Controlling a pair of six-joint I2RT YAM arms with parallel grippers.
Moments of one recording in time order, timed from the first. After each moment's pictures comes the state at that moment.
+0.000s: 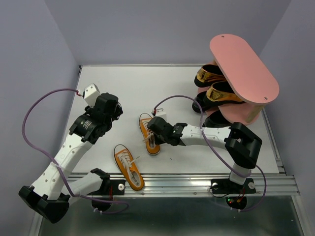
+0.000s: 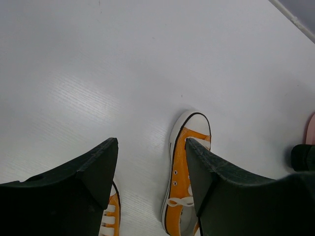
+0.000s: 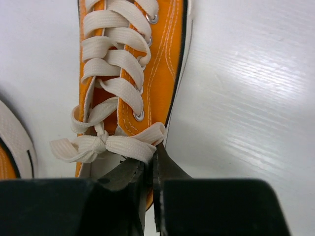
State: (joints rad) left arm -0.51 0.97 1.13 -0.88 -0.61 -0.89; right arm 1.07 1.77 1.15 -0.30 0.34 0.68
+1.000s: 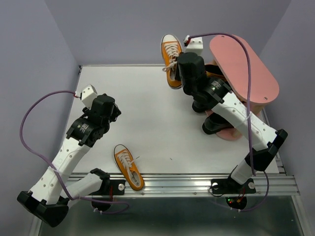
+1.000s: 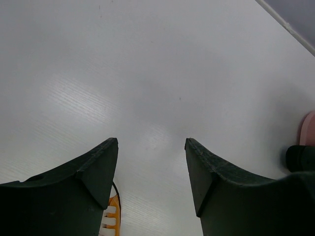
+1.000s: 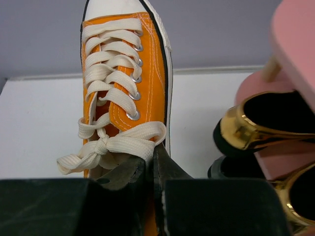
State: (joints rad) left arm -0.49 0.93 1.10 -0.86 -0.60 -0.87; right arm 0.84 1.62 1.89 -0.56 0.76 0.30
